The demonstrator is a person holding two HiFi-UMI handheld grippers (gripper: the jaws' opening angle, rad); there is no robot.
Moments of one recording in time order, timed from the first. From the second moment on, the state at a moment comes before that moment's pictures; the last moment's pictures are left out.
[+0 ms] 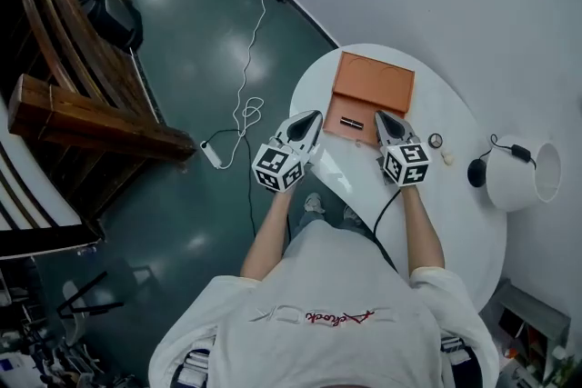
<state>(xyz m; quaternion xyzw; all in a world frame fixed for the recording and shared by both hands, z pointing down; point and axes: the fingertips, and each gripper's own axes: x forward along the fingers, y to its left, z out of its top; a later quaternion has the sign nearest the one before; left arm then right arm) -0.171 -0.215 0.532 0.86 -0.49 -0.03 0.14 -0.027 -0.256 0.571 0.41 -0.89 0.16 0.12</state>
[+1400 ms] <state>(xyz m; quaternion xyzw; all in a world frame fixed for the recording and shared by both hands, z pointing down) 0.104 -0.216 0.587 0.95 -0.23 0.04 0.20 0.254 -0.146 0.657 0.63 -0.72 0.25 0.16</state>
